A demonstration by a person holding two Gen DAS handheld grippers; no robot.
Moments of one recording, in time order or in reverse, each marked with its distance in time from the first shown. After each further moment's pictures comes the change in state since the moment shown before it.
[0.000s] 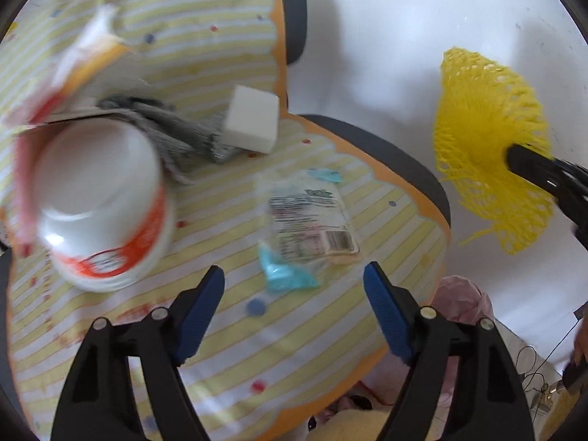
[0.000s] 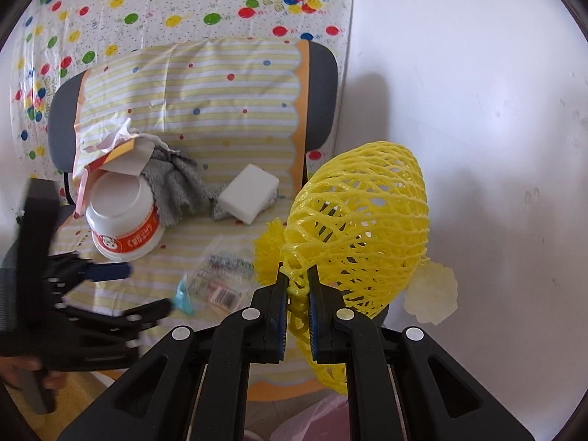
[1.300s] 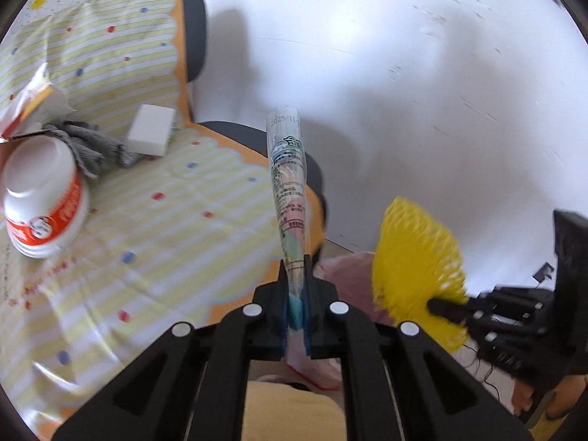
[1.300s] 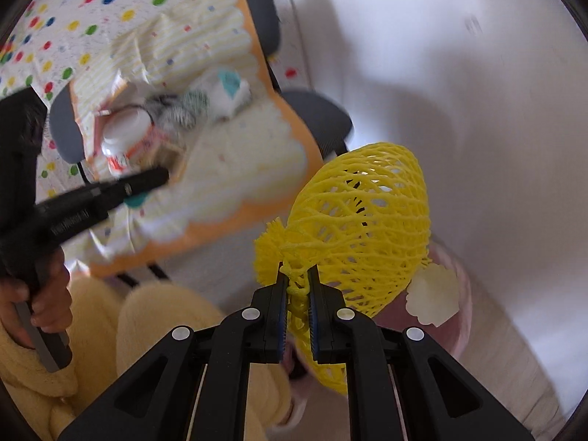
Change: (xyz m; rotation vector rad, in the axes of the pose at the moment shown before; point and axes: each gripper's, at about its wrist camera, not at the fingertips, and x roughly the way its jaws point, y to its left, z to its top) left arm -0.074 -0.106 -0.050 0.109 -0.058 -0.222; right arm -0.066 -0.059 -0.166 0.294 0.256 0.099
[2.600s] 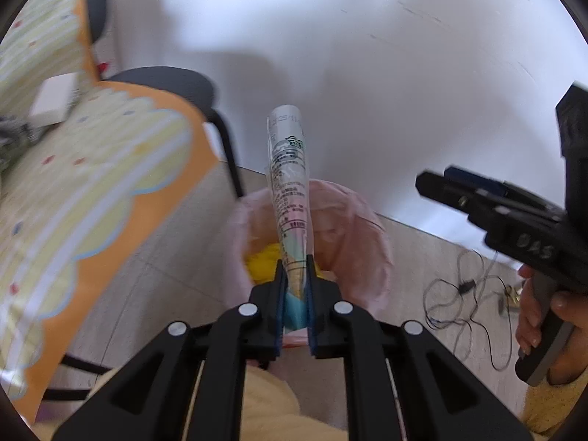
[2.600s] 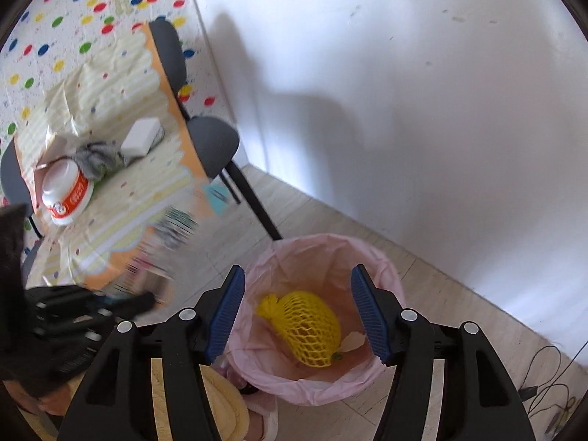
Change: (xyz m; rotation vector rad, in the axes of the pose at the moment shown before) left arm 0.069 -0.078 -0.034 0.154 0.239 -0.142; right arm -0.041 -0.075 -0.011 0.180 -0.149 -0.194
